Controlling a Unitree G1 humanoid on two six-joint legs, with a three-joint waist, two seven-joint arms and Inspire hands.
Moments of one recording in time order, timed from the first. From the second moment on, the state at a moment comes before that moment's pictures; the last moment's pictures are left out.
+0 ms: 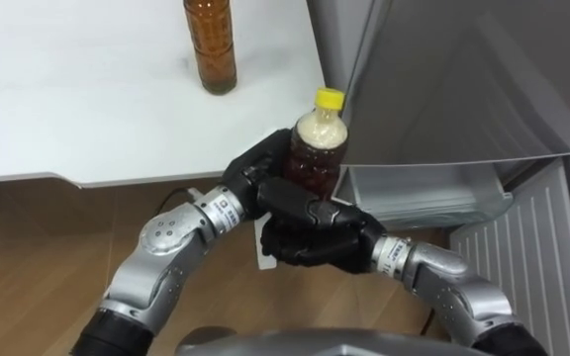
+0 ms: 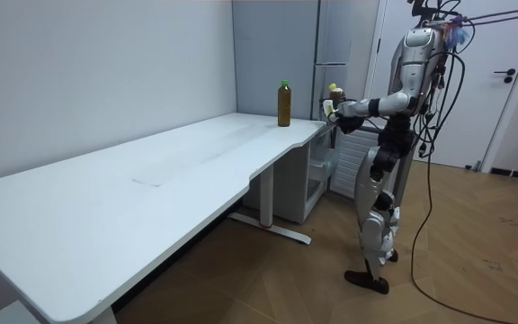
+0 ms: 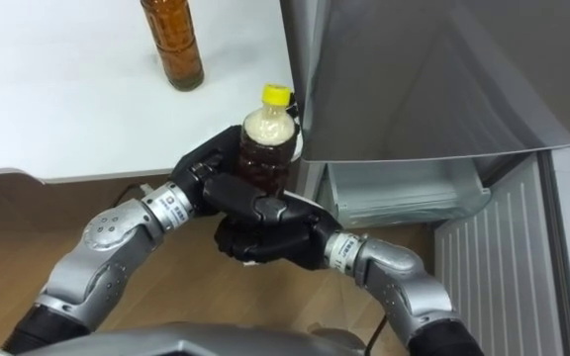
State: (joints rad) left arm 0.08 0.23 -0.33 0.03 -0.40 0.03 -0.49; right arm 0.10 -0.27 0.36 0.33 0.52 0.13 0.78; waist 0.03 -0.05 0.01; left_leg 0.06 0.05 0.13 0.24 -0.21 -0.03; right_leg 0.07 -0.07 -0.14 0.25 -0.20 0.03
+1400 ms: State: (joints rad) left arm 0.04 0.23 -0.05 -0.45 -0.52 -0.09 -0.40; right arm 0.20 -0.31 0.32 0.30 0.58 0.13 0.87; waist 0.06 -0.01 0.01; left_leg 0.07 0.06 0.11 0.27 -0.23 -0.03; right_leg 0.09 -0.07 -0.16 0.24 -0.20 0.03
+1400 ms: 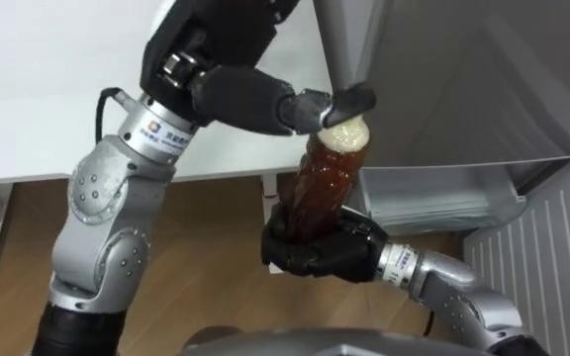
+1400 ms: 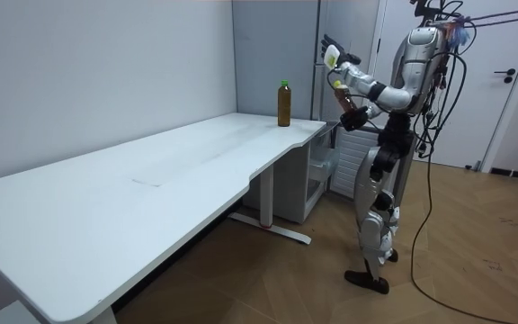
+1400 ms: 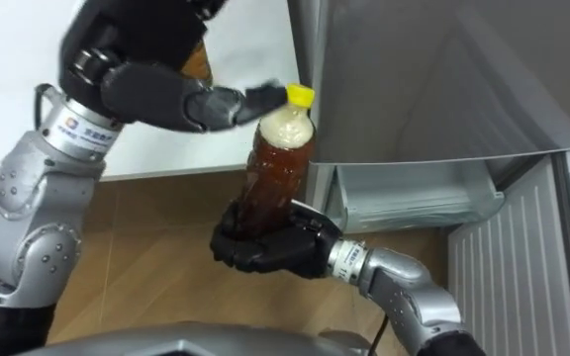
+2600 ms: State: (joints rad) left arm 0.15 0.22 0.53 -0.47 -0.32 -0.27 0.45; right arm 0.41 -0.26 0.10 0.18 0.40 0.12 0.85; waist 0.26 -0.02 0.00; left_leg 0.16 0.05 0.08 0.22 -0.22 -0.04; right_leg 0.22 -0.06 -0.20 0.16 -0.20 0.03
